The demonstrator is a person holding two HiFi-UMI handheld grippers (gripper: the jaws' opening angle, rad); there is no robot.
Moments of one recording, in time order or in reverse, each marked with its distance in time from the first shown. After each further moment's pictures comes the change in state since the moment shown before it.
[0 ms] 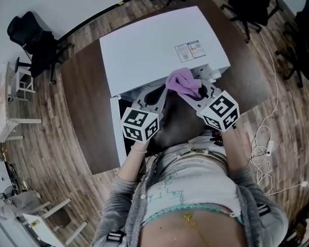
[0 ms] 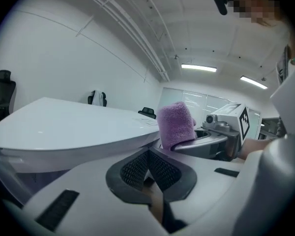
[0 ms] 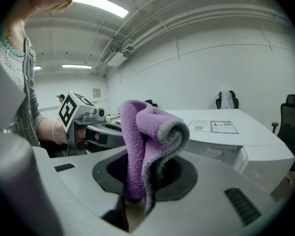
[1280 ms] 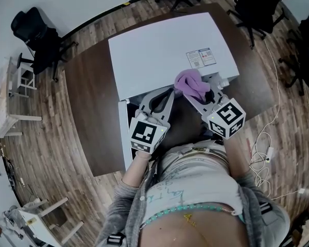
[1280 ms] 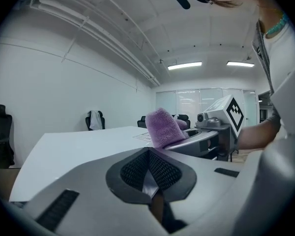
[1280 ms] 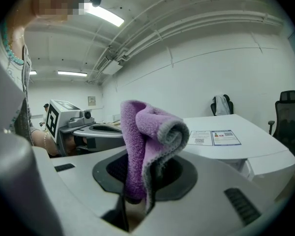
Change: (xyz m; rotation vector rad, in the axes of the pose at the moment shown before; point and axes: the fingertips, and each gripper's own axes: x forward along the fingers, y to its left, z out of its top) left arm -0.021 -0.005 0.033 0.235 -0.110 0.034; right arm 0.006 -0.003 0.026 0.048 -0.106 -0.052
